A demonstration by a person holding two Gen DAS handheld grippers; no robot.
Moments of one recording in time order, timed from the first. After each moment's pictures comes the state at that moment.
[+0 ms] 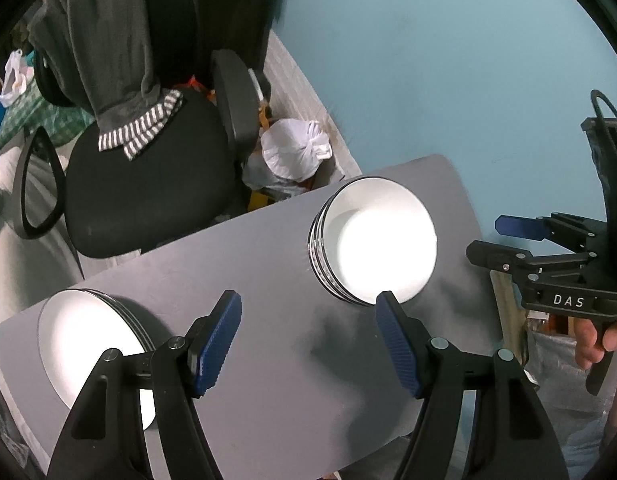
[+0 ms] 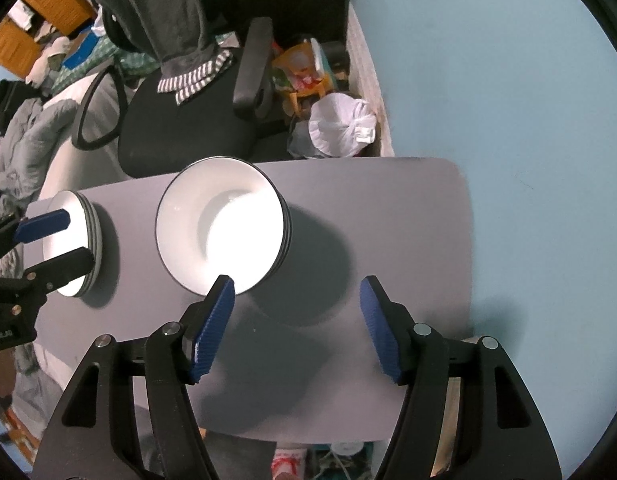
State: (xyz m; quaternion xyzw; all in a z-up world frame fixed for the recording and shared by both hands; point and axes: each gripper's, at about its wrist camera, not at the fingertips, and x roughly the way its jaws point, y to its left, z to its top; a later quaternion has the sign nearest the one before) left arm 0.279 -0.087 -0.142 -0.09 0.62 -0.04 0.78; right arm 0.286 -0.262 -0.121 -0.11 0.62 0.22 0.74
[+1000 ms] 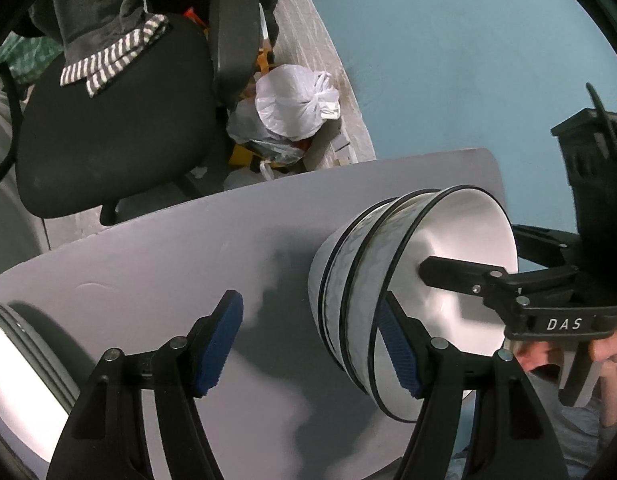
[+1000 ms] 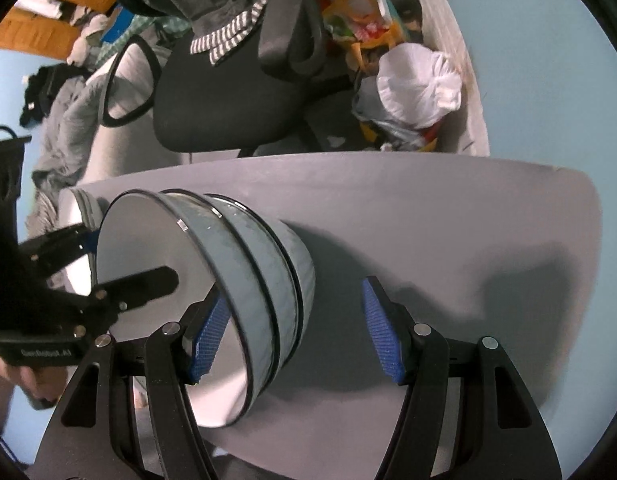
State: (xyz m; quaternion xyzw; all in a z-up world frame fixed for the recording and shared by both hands) left arm 0.338 -0.082 -0.249 -0.17 0.68 -0.04 0.72; right arm 0.353 -0.247 -0.226 -0.04 0.70 0.33 0.64
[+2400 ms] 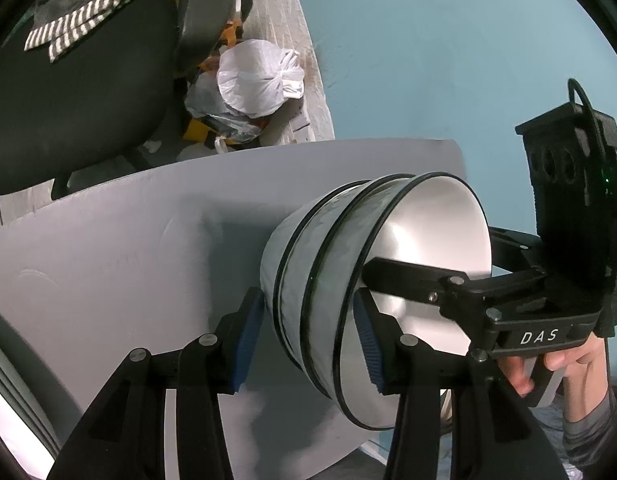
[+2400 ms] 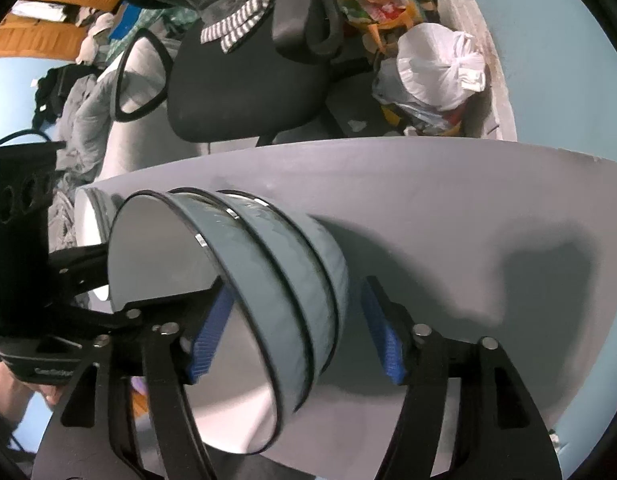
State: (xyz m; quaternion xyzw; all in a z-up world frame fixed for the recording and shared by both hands) left arm 0.342 -0.081 -0.265 -0.25 0.68 -0.10 0.68; right arm 0.350 -0.236 -0.235 -0.02 0.71 0.34 0.61
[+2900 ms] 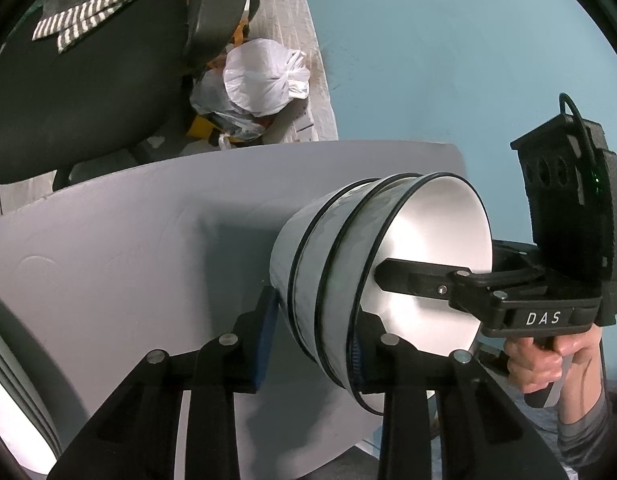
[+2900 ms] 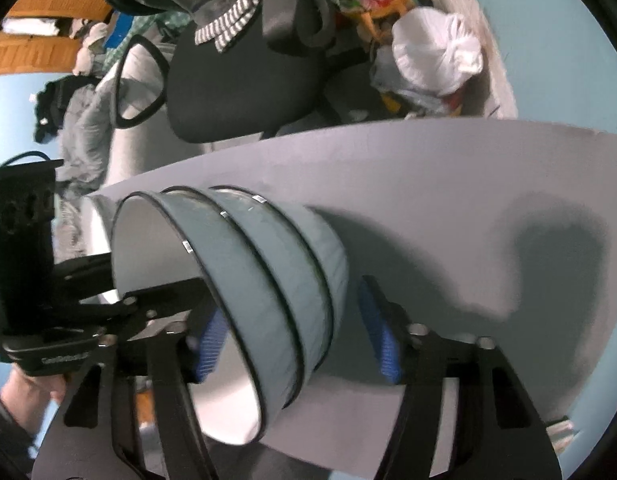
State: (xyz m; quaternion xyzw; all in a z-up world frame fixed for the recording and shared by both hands) left arm 0.337 -0.075 -0.263 -0.26 0.68 -0.09 0.67; right arm 0.351 -0.240 -0.239 0.02 0.74 0.34 0.58
